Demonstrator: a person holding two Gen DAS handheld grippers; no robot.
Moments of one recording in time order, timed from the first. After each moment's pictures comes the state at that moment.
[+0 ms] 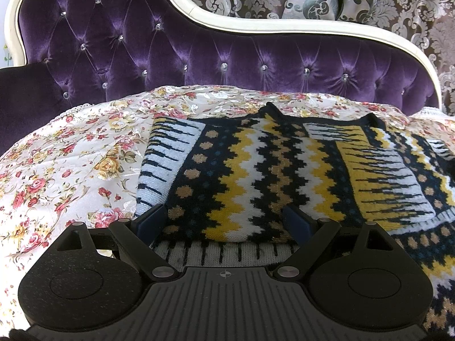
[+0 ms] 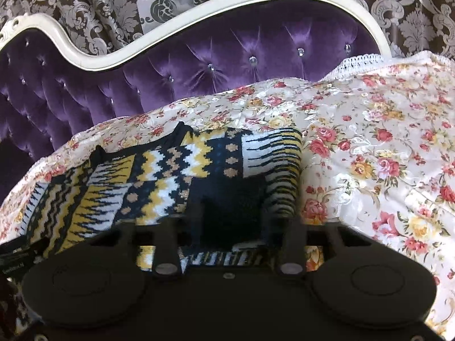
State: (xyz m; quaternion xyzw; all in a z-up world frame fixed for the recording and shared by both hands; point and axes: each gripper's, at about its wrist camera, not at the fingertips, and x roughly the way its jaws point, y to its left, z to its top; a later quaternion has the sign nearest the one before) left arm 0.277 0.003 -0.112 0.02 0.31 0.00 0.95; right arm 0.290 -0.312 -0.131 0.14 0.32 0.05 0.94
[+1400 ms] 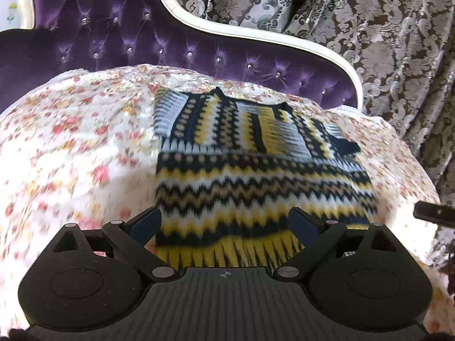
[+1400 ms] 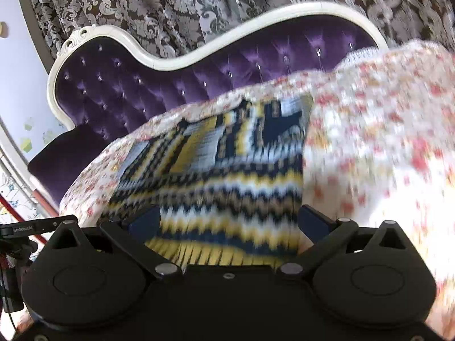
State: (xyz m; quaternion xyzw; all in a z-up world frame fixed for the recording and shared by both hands) left arm 0.107 0.041 -0.050 -0.07 0.35 -0.12 0.93; right arm 0.084 -0.326 -0.097 0.19 0.31 0.15 0.92
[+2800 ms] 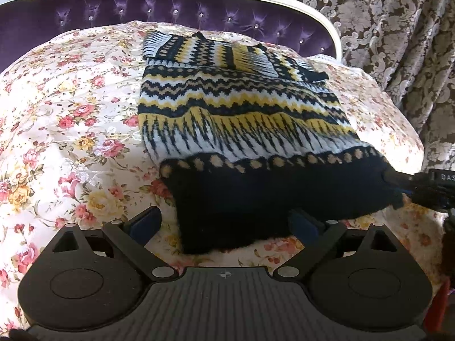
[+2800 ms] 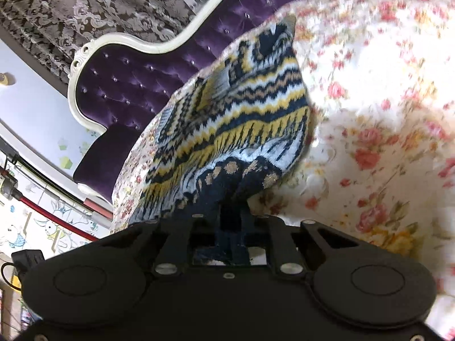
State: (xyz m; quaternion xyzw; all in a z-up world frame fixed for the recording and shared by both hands) left arm -0.003 0.015 -0.090 -0.06 0.40 -0.14 0.90; right arm 0.002 -0.332 -0.146 0.33 0.34 0.19 0.86
